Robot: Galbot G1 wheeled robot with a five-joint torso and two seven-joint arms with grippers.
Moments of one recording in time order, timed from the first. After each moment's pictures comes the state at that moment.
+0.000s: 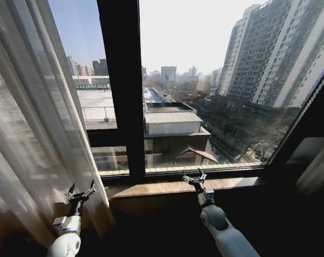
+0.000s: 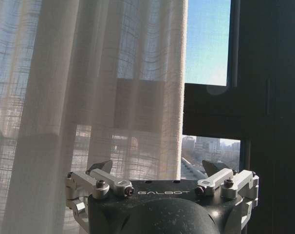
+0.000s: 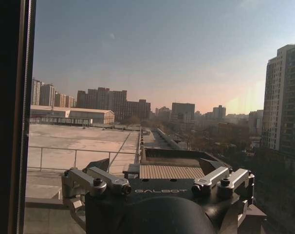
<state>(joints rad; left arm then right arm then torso) 1.39 -1.26 -0.74 -1.70 -0.45 -0.30 0.02 -1.10 1.16 0.27 1.66 0.31 0.07 0.21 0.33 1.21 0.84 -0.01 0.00</state>
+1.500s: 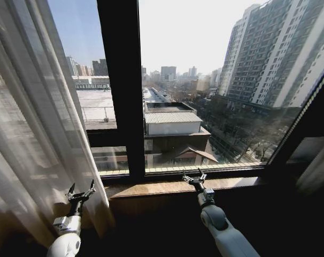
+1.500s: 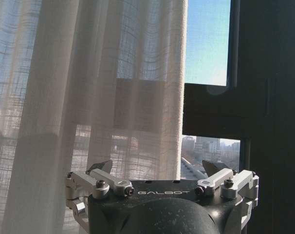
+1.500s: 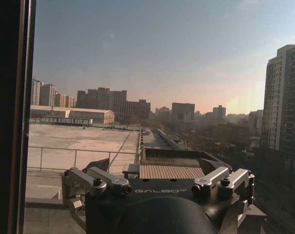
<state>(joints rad) 1.39 -1.26 -0.74 -1.70 -0.45 -0.30 0.02 -1.10 1.16 0.27 1.66 0.31 0.07 0.21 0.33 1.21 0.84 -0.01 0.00</state>
